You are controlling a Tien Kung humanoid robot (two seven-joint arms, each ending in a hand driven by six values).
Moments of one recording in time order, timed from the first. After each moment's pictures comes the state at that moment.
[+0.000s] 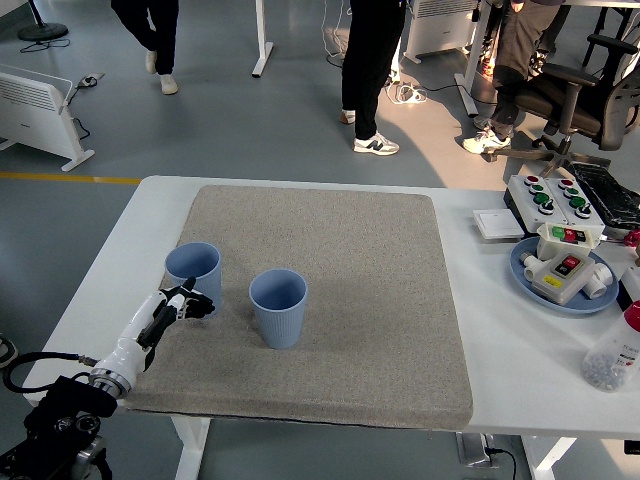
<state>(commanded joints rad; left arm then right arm) -0.35 0.27 -1.05 -1.01 1.04 0.05 -0.28 -0.01 -0.08 0.85 0.18 -0.60 -0.17 -0.27</state>
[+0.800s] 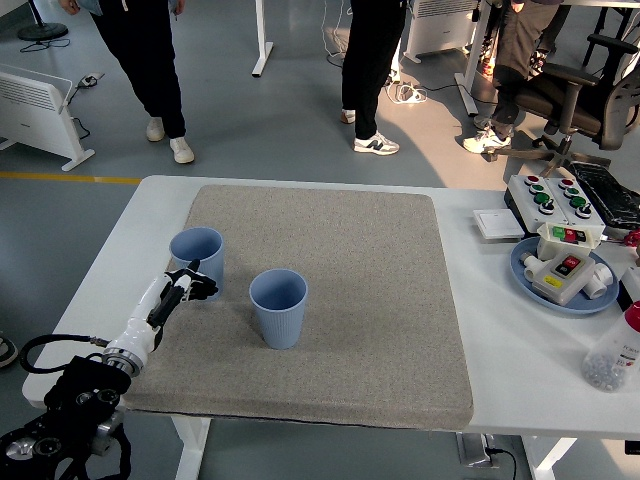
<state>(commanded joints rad) -0.50 0.23 -0.94 -0.82 0.93 0.09 -0.35 0.00 -0.08 0.82 0.18 -0.58 -0.17 -0.27</state>
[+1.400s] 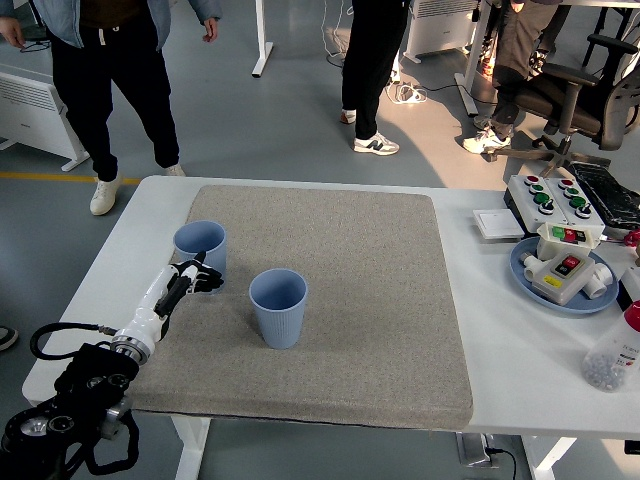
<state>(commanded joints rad) -0.60 0.22 -0.82 -0.71 0.83 0.10 -0.38 0.01 -0.08 0.82 0.18 -0.59 -0.18 -0.27</state>
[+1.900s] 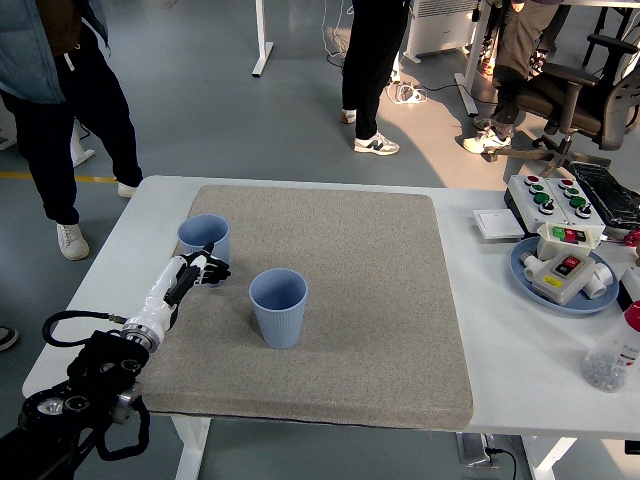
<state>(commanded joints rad) -0.70 0.20 -0.71 -0.61 0.72 0.11 -0.41 0.02 -0.08 0.80 0.18 -0.59 -0.17 -0.28</state>
